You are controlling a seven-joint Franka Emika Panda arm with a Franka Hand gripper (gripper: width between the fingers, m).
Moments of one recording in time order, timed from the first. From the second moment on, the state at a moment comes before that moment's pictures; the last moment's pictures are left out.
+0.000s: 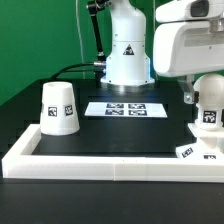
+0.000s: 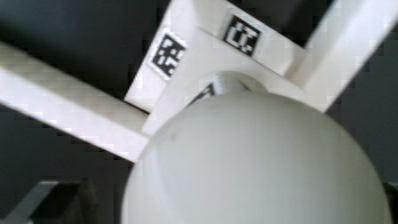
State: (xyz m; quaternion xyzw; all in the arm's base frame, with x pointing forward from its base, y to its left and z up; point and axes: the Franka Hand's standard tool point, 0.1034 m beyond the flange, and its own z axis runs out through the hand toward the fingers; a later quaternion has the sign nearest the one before) arm 0.609 0.100 0.114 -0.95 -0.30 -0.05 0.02
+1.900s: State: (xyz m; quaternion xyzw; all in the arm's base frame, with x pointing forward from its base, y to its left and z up) arm 0.608 0.097 0.114 -0.96 -0.27 -0.04 -0.01
